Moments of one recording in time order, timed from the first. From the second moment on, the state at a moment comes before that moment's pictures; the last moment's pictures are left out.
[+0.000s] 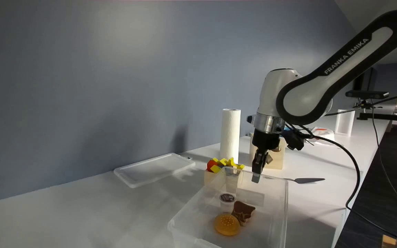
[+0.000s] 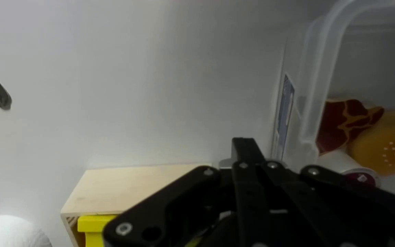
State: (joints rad) arm 0.11 -0.31 0.05 -2.70 0.04 2.54 -0.20
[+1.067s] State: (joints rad) arm 0.07 -0.39 0.16 -2.63 -0.27 2.46 0.06
